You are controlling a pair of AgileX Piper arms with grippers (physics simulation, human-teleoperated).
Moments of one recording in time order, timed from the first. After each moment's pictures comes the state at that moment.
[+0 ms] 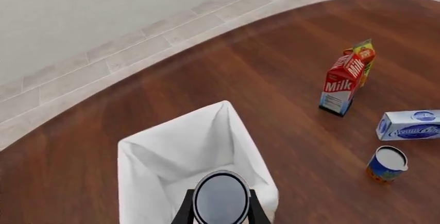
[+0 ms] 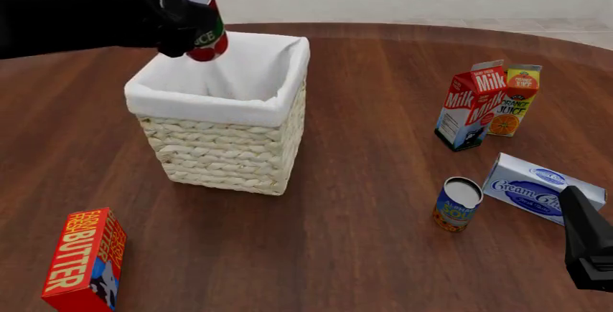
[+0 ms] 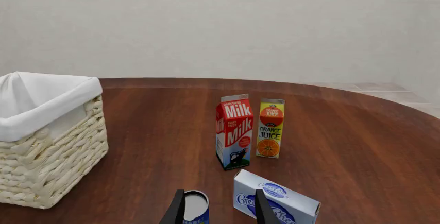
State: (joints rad) left arm -0.48 1.14 -1.07 0.32 0.17; right arm 0.00 0.01 -0.01 0.00 0.00
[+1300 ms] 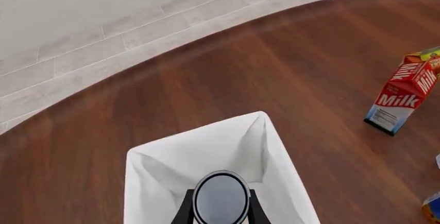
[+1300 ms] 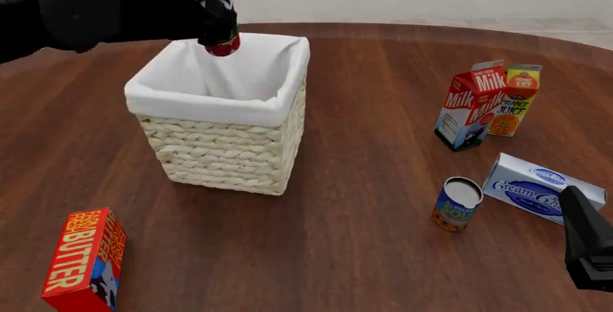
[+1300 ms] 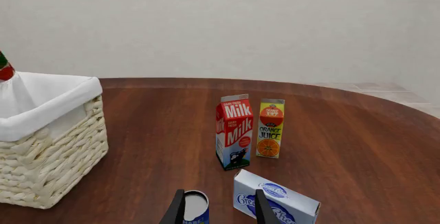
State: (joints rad) left arm -0.38 1.46 -1.22 0.21 0.15; right arm 0.00 0.01 -0.01 0.00 0.00
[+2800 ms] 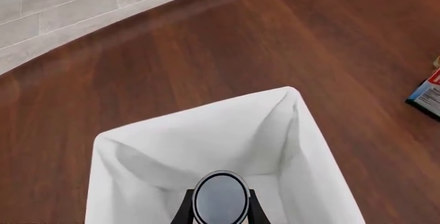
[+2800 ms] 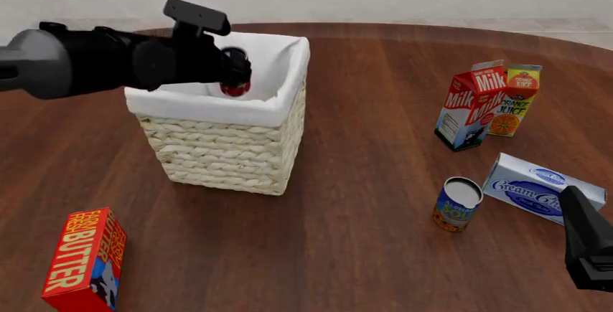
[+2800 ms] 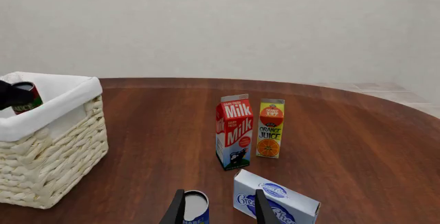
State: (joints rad) left arm -0.34 1.72 -1.22 0.08 0.13; right arm 0.00 0.01 -0.01 0.00 0.00
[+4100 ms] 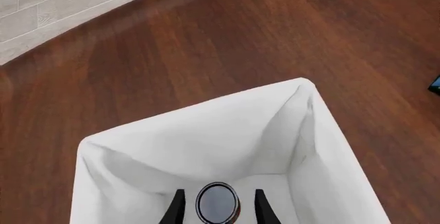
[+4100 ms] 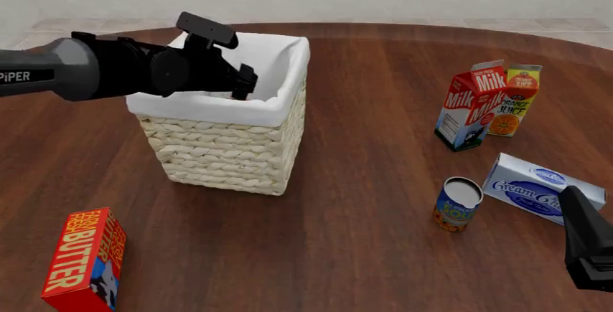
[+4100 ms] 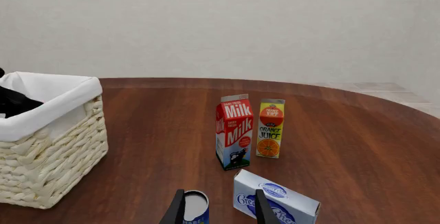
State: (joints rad) left arm -0.33 1.82 -1.26 0.07 0.16; right arm 0.00 0.01 -0.01 0.00 0.00
